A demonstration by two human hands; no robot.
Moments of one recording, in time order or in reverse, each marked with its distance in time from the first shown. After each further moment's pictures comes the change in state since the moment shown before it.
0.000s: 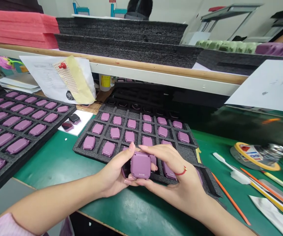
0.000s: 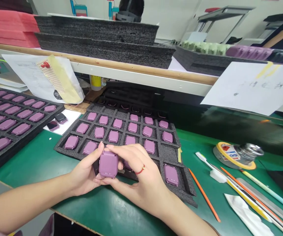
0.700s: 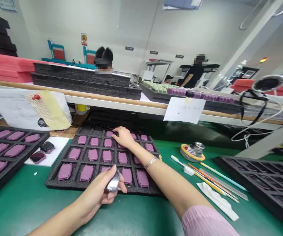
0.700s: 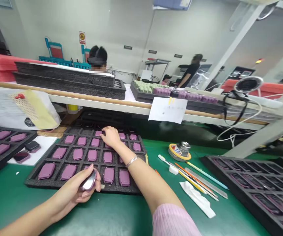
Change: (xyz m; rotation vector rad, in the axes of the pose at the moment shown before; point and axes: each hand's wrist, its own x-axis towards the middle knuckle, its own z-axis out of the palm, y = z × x) left_hand 0.004 0.003 -0.008 0.300 0.127 -0.031; right_hand 0.100 0.166 0.041 -0.466 -0.202 0.559
